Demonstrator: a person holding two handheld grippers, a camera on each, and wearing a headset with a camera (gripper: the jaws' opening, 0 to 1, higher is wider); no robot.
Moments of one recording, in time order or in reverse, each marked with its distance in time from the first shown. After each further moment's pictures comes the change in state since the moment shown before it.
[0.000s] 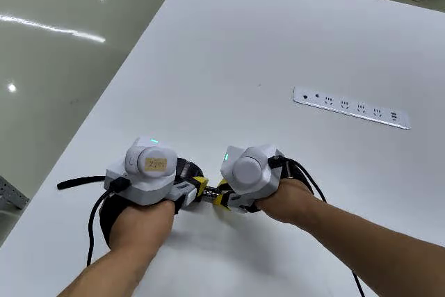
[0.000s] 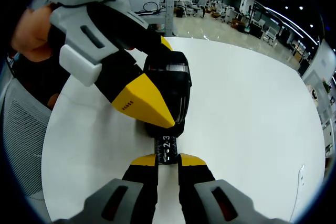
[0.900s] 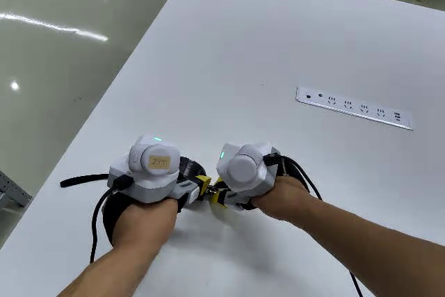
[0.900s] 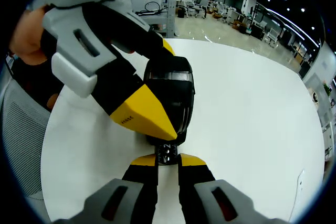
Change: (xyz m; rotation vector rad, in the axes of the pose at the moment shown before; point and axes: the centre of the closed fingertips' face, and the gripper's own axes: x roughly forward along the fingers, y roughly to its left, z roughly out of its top) left arm 0.002 0.001 -0.001 -0.005 0.005 0.000; right arm 0.008 0.000 0.010 -0.017 -0.002 0.003
